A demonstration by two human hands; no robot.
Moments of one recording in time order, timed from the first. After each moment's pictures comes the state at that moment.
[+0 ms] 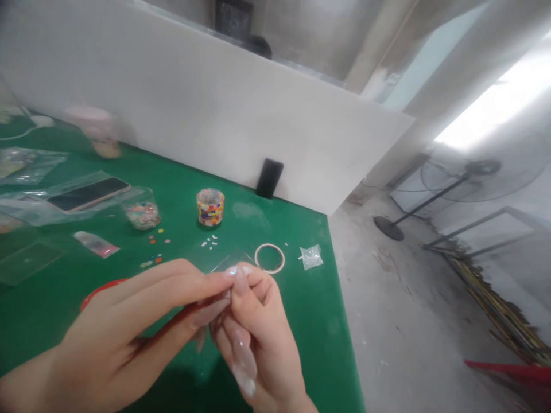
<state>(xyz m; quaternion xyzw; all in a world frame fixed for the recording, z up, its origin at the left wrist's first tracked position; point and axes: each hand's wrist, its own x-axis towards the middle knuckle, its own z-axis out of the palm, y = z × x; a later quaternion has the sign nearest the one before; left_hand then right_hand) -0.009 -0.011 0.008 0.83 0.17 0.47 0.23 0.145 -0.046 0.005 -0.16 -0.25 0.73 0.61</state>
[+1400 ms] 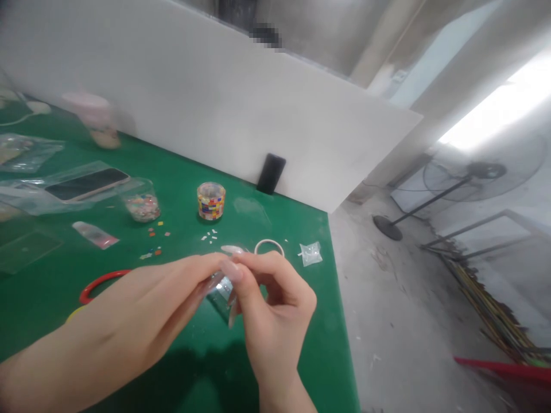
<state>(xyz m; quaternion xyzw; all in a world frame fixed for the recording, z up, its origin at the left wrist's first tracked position) -0.012 -0.014 0.009 0.90 0.24 0.35 -0.05 0.150 -0.043 -0.003 -0.46 -0.44 0.31 0.71</state>
